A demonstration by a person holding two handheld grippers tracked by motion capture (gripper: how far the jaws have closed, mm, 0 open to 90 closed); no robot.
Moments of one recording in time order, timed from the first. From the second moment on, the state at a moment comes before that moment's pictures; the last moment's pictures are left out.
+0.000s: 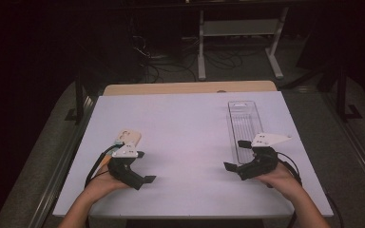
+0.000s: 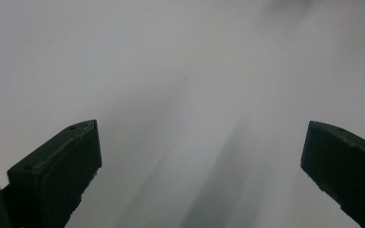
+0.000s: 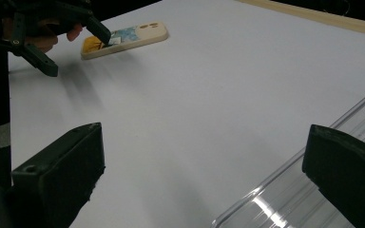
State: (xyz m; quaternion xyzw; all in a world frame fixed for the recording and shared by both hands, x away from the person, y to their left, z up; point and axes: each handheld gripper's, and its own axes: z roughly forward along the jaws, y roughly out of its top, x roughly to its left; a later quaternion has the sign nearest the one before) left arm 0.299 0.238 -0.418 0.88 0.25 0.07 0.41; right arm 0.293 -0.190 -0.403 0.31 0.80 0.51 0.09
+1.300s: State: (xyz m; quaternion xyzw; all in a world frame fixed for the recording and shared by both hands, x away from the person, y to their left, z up) left arm 0.340 0.249 -0.375 0.86 0.28 0.11 0.42; right arm 0.292 -0.191 -0.403 0.31 0.80 0.51 0.09
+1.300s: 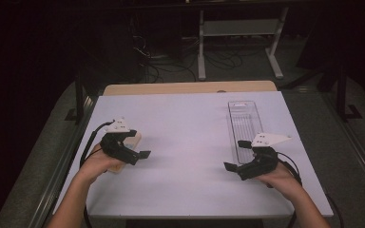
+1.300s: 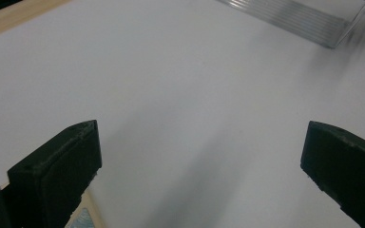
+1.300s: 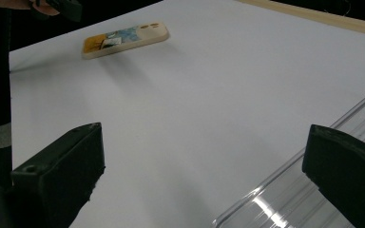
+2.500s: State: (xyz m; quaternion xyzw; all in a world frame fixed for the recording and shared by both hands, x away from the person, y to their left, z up) left arm 0.353 0.296 -0.369 0.81 0.39 0.17 0.39; right arm 0.293 -0.191 -0.403 0.31 0.80 0.51 0.09
